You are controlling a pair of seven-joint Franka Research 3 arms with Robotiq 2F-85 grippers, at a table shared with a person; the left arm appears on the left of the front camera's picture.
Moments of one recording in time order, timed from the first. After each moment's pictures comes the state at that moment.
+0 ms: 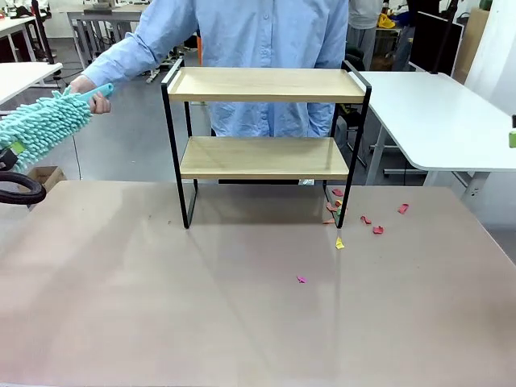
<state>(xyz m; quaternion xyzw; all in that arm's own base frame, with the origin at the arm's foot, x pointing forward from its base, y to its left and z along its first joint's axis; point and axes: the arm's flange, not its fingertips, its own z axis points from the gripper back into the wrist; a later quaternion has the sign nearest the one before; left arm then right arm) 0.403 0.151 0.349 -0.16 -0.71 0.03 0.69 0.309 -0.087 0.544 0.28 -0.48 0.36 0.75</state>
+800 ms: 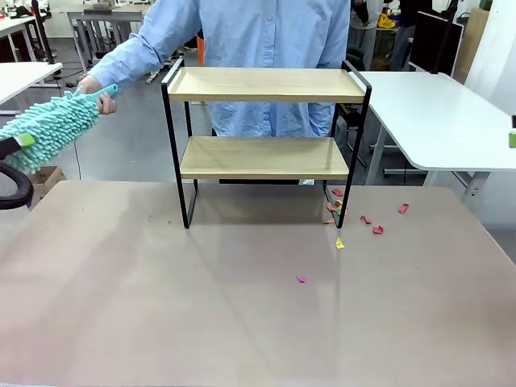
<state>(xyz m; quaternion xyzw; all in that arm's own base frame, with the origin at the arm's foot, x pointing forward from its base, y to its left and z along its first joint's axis) 0.385 0.144 0.404 -0.27 -0.63 0.04 0.73 0.309 -0.086 0.544 0.28 -0.48 0.36 0.75</state>
